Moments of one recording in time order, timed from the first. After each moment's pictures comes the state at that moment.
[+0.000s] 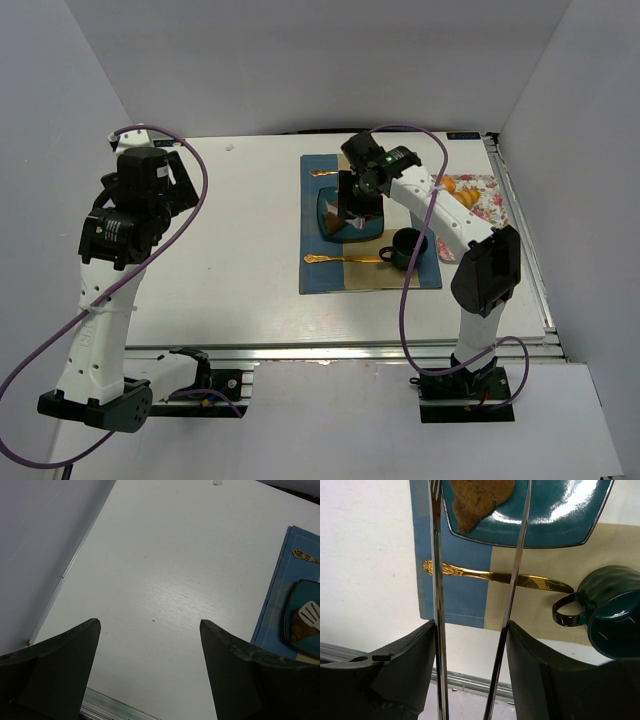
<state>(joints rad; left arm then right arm) -0.22 1.12 1.62 -1.08 -0.52 -0.36 0.64 1.88 1.83 -1.06 0.02 0.53</state>
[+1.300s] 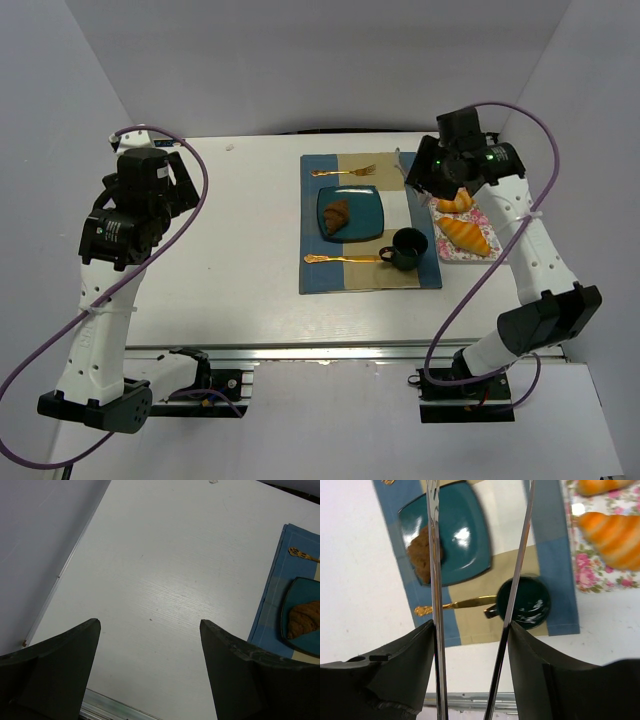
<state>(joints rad) -0.22 1.11 1.61 -1.07 -0.50 -0.36 0.33 1.52 1.75 -1.08 0.08 0.57</state>
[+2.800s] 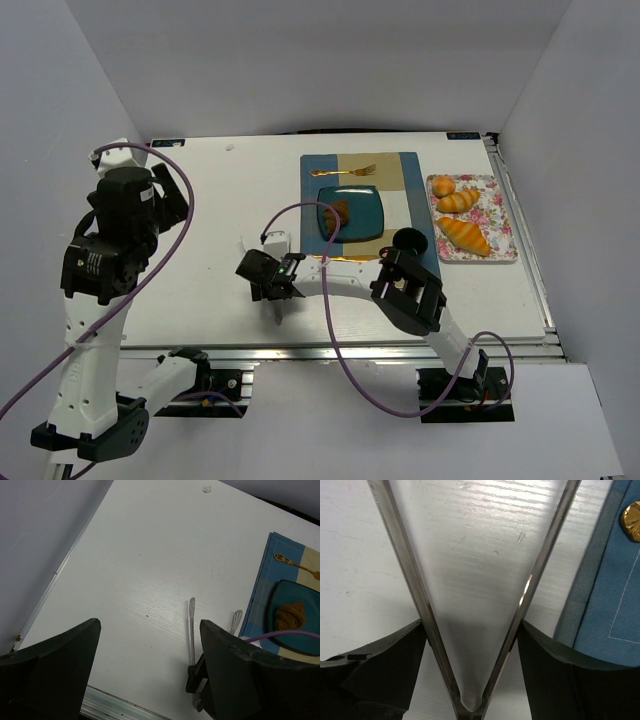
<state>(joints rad) -0.22 1.00 1.59 -1.11 -0.50 -0.40 1.22 2.18 1.65 -0.57 0.42 0.89</state>
